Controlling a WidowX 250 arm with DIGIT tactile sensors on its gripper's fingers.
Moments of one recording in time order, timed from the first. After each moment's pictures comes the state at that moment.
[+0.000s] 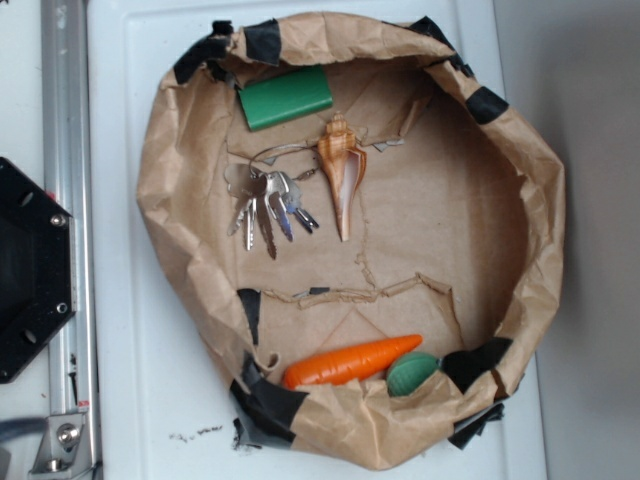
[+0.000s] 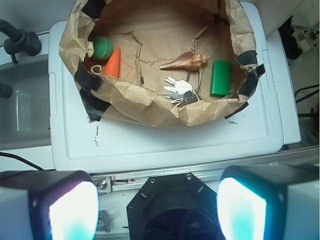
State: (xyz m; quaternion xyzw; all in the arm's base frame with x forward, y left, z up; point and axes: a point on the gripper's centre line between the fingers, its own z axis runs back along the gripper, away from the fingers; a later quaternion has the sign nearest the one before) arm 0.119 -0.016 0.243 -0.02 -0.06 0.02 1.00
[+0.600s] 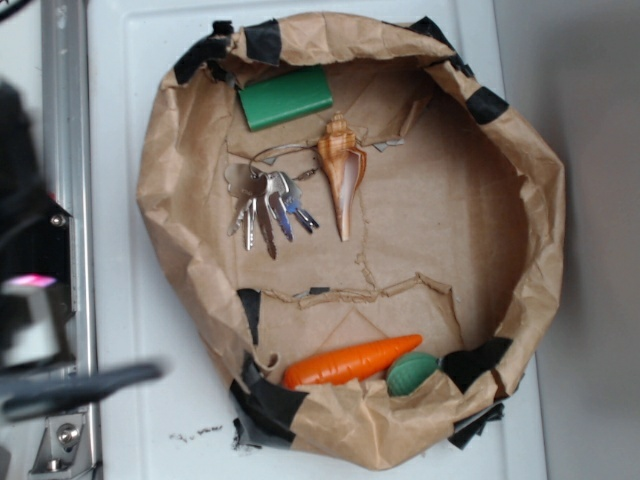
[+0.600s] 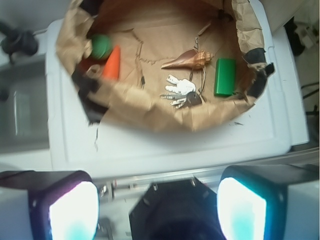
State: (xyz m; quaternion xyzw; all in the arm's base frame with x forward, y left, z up) arm 0.152 -0.005 0.211 -0.03 -0.03 0.08 1.00
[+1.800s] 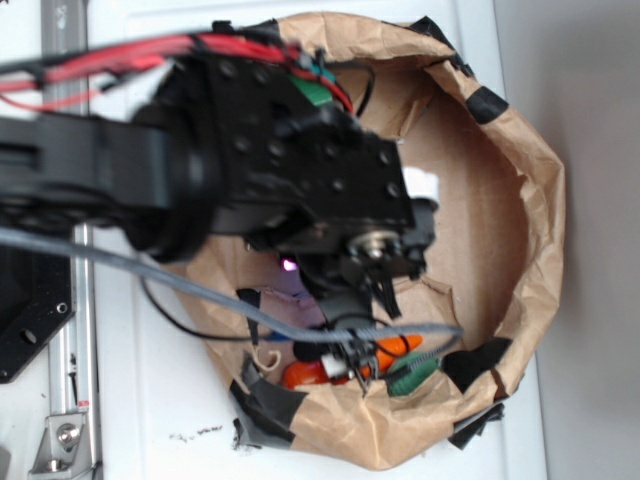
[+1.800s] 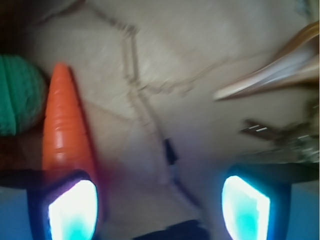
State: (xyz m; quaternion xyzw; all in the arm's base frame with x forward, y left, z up) arm 0.246 -0.054 0.051 -0.10 0.07 0.14 0.98
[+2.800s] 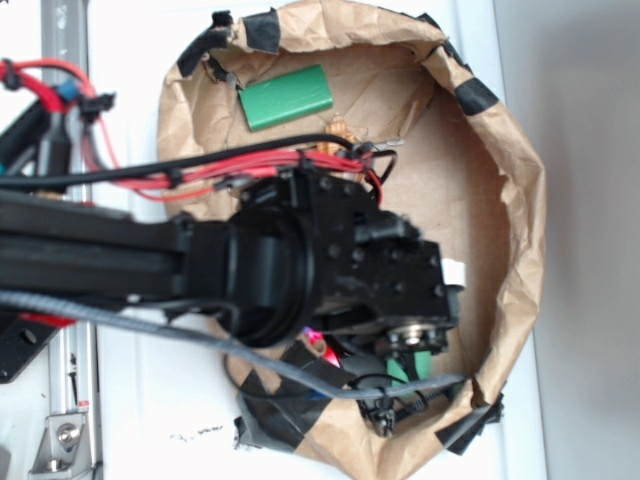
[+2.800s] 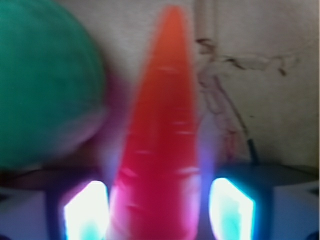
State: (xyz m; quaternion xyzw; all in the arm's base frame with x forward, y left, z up) arm 0.246 -0.082 0.021 -0.07 0.08 0.13 0.99
